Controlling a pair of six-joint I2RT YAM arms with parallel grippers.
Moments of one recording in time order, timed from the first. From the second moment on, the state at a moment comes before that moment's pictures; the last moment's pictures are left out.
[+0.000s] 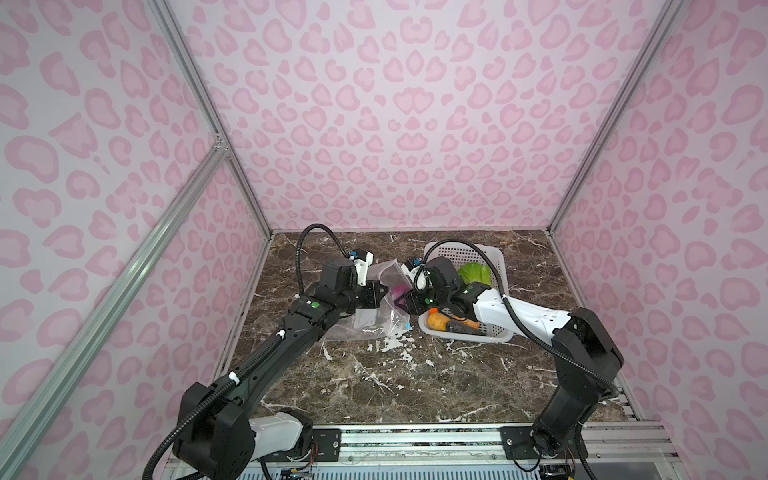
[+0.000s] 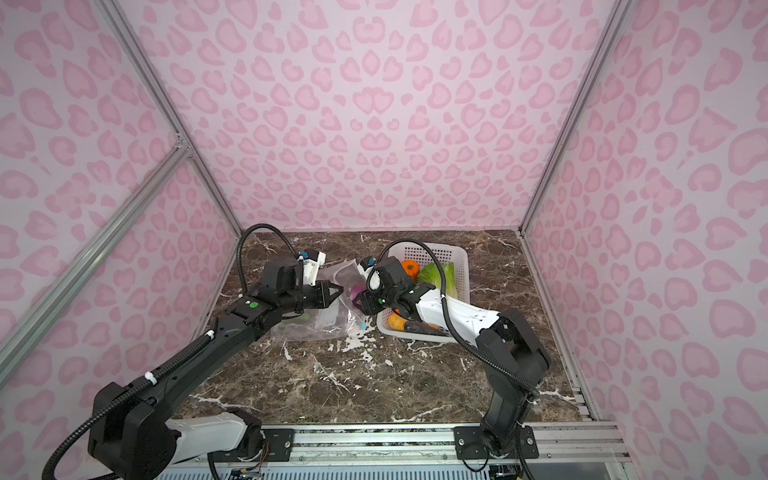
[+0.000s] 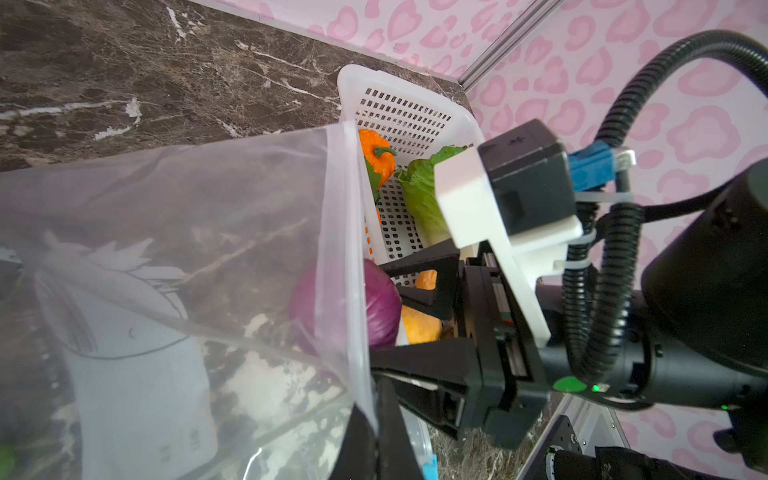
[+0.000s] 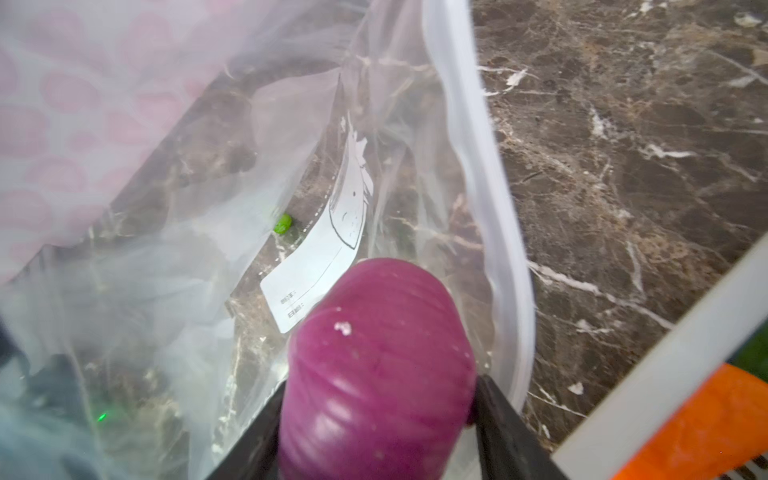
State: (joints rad) left arm -0.45 1.27 0.97 -0.30 0.37 -0.48; right arm 0.70 1.74 1.22 -0.22 -0.22 0.22
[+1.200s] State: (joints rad) left arm -0.45 1.28 0.97 -0.30 0.37 -0.48; right arm 0.70 1.61 1.22 -0.28 -0.15 0.22
